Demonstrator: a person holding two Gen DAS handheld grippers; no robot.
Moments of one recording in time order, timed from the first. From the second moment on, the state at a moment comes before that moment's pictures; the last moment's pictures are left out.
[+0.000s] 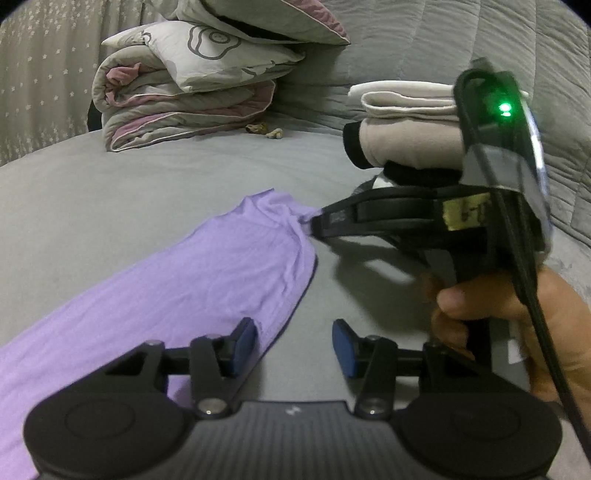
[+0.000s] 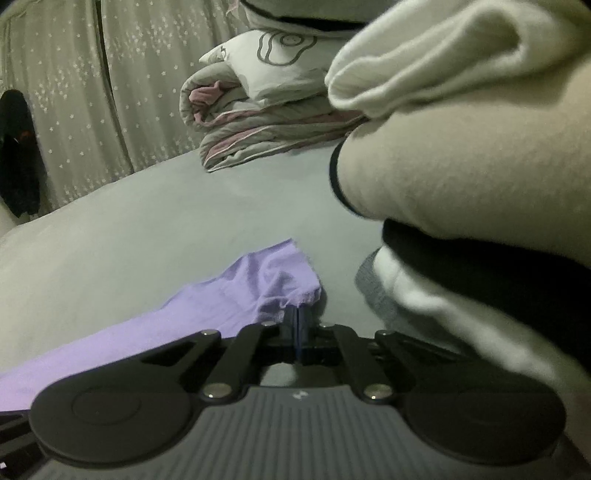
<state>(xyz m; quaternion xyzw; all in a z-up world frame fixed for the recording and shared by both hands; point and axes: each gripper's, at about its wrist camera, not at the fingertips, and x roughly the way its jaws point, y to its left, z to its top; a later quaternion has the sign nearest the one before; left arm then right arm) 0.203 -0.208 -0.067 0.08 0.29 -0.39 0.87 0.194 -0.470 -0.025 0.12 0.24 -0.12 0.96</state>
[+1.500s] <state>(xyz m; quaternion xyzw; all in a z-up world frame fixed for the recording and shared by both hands) 0.196 0.108 -0.029 0.09 0.32 -0.06 0.94 0.201 -0.286 0.011 -0.02 0.28 0.18 0.94</state>
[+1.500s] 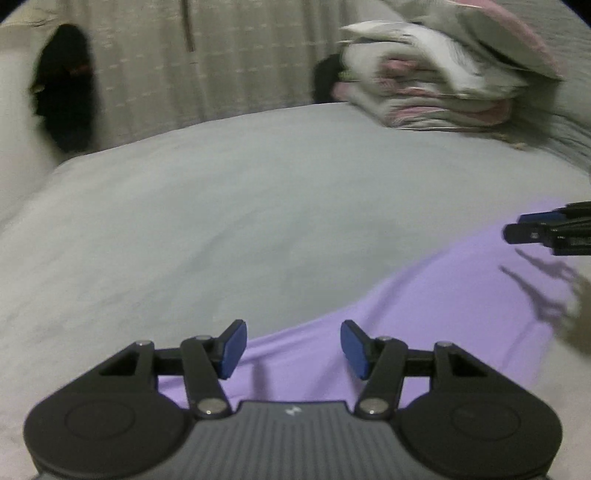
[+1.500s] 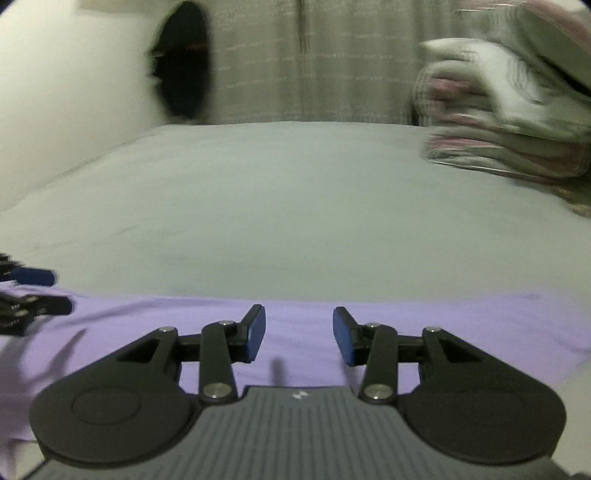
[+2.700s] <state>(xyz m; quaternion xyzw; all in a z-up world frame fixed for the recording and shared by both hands) 0.181 0.235 -0.056 0.00 0.32 0.15 0.94 0.247 -0.118 -0.016 -0.12 0.30 0.30 0.90</state>
